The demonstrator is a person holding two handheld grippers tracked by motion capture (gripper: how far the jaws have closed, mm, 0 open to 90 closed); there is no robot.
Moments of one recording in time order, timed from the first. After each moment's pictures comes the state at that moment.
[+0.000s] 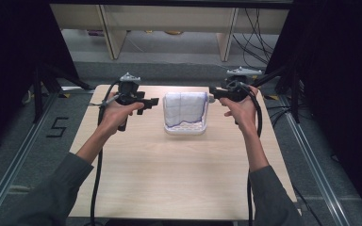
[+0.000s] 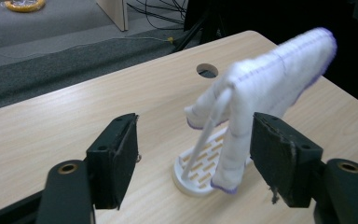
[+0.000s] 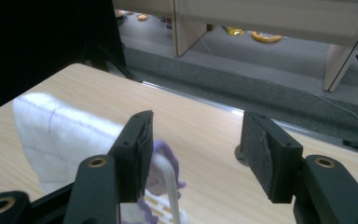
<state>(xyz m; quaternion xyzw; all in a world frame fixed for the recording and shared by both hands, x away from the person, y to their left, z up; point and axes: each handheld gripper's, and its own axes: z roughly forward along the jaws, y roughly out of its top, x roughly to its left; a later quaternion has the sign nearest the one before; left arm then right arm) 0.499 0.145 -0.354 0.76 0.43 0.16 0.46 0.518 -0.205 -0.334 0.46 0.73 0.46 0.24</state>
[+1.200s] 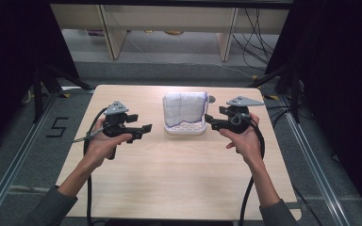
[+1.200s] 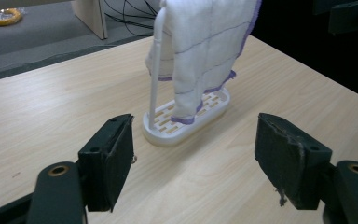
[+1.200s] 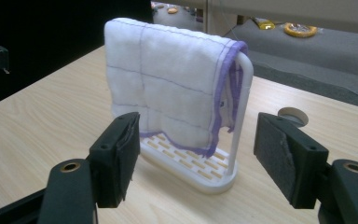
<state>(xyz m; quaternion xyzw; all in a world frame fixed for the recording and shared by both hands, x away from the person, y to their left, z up) 0.421 0.165 -0.382 0.76 0.38 0.15 0.50 0.441 -0.200 -0.366 0.42 0.75 0.48 0.21</state>
